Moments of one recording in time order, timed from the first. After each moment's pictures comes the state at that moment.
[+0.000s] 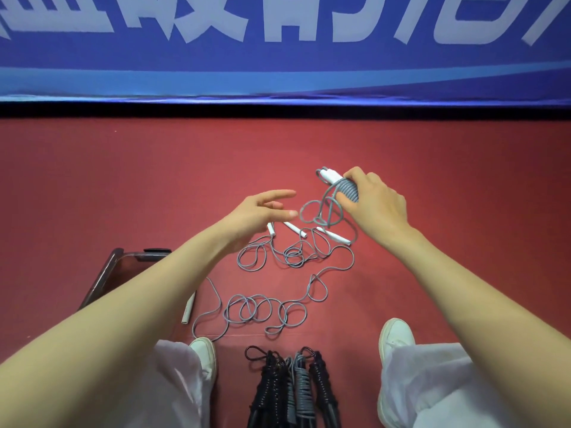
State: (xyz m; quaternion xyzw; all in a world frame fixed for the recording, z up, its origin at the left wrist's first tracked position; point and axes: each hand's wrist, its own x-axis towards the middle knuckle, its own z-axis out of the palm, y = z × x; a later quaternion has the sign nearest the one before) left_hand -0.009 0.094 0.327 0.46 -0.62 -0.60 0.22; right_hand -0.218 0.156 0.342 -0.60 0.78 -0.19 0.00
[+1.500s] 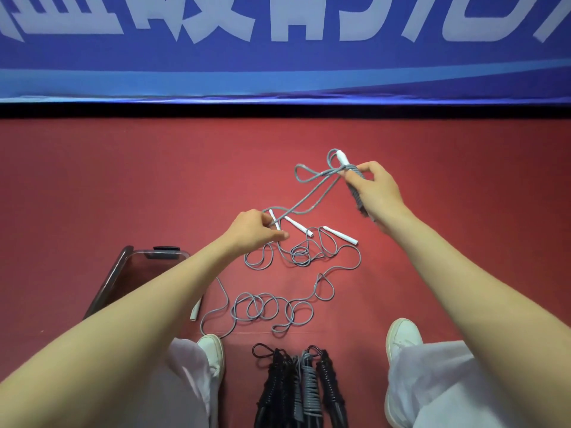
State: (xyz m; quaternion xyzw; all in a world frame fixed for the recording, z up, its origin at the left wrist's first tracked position) left_hand 0.009 0.090 0.300 0.54 -0.77 -0.31 0.09; right_hand -0.220 0.130 0.334 -0.42 0.70 -0.50 0.29
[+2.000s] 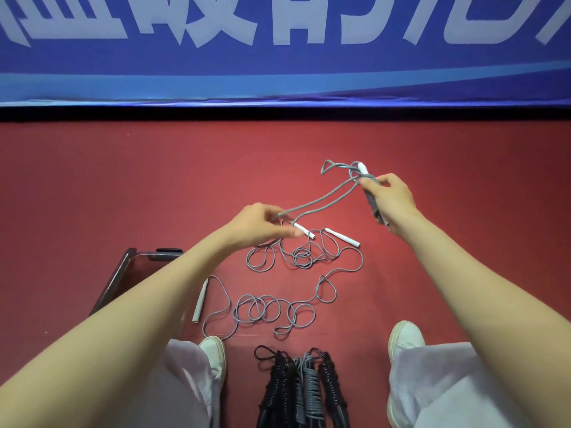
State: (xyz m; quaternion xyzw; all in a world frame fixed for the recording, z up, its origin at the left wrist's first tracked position) left_hand 0.011 0.090 0.320 0.46 -0.79 -0.39 0.14; right_hand -0.245 0.126 0.320 -0.34 0.73 -0.50 0.31
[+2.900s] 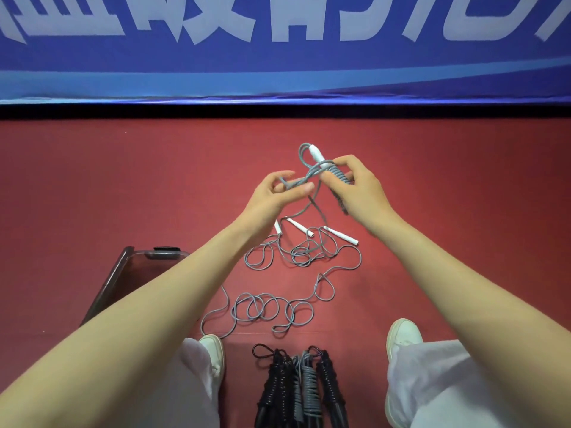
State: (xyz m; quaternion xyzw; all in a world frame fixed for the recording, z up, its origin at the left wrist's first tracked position) left_hand -0.029 0.087 0.321 0.37 -0.54 -0.64 0.39; right_hand -0.192 0.138 0.345 -0.54 0.66 -0.47 0.24
